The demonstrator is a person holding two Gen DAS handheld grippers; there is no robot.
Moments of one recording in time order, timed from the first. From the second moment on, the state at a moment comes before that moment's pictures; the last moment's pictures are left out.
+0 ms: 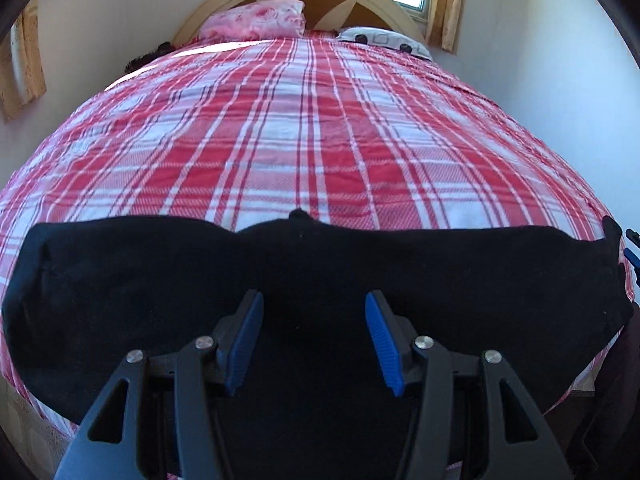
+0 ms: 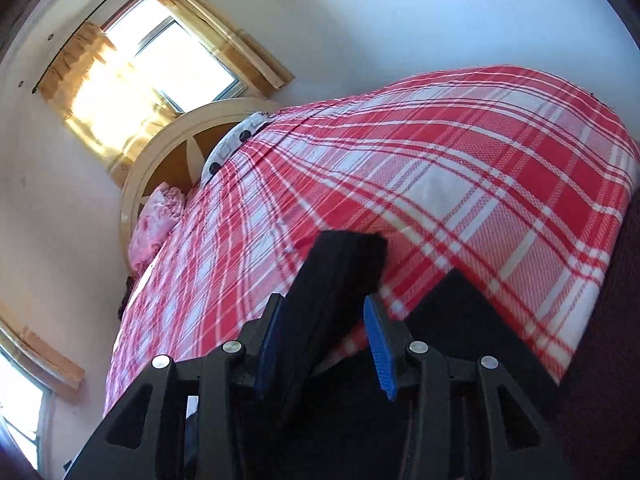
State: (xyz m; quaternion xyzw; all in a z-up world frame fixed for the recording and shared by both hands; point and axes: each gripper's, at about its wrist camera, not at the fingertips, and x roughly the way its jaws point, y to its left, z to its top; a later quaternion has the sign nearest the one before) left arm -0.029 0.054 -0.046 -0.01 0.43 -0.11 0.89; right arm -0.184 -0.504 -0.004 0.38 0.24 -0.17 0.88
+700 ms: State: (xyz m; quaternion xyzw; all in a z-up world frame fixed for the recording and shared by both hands) left arm -0.029 0.044 -0.050 0.02 0.44 -0.10 0.89; right arm -0.238 -0.513 0.060 0.41 0.16 -0.07 0.89
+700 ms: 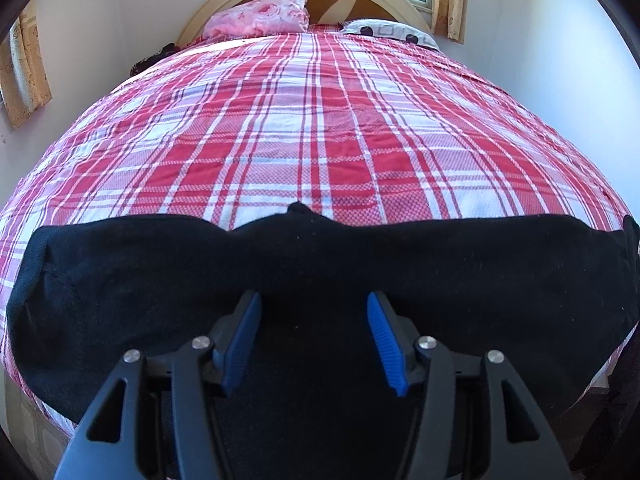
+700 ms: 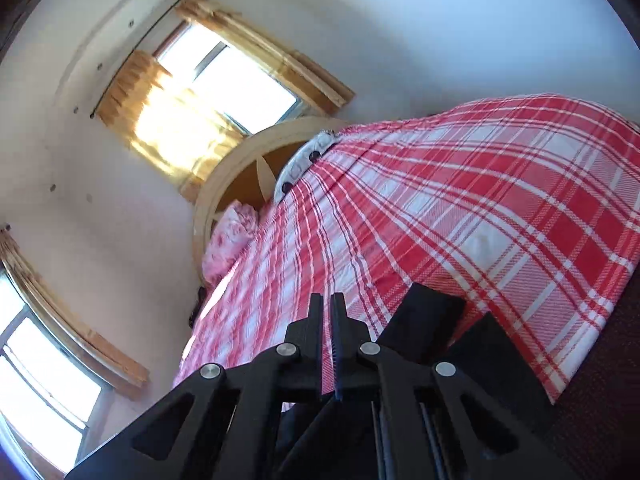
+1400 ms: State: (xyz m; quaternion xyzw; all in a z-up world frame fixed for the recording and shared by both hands) left arm -0.028 0.043 -0.051 0.03 0.44 -0.09 0.89; right arm -0.196 -0.523 -0.016 0.43 0.21 -0.15 0.86
